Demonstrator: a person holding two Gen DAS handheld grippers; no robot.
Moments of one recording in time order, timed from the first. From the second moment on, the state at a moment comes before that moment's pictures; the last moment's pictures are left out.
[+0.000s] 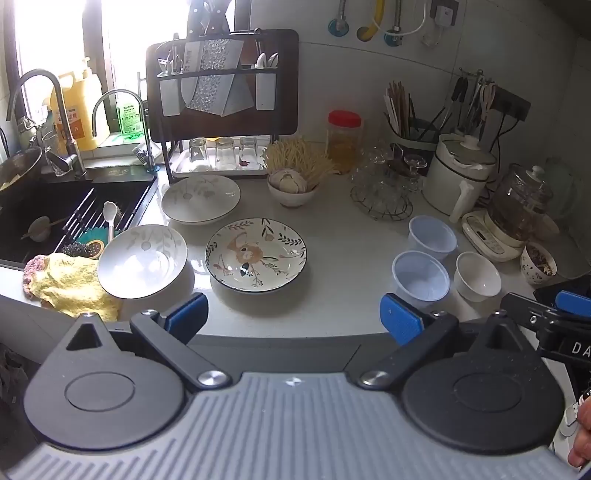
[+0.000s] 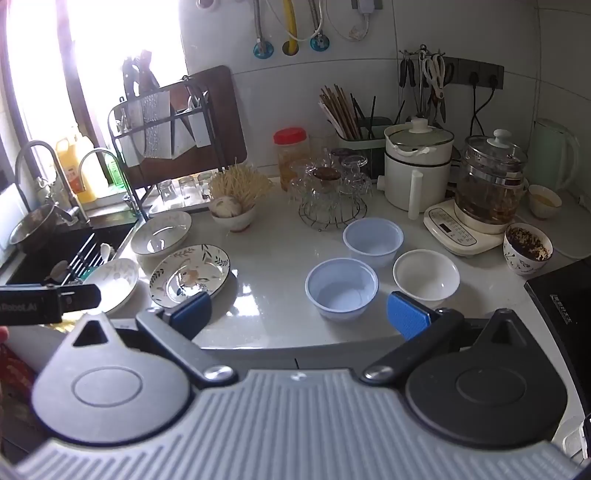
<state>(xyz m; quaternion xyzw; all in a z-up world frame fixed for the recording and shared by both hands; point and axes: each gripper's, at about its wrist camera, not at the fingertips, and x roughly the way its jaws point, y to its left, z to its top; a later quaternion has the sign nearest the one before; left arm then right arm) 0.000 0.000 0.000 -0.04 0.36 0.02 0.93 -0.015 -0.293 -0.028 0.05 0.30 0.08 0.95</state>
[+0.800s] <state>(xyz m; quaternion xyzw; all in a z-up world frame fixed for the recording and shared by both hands) -0.029 -0.006 0.008 -0.03 0.34 0.02 0.94 -0.039 -0.284 -0.029 0.03 0.30 0.10 0.95</state>
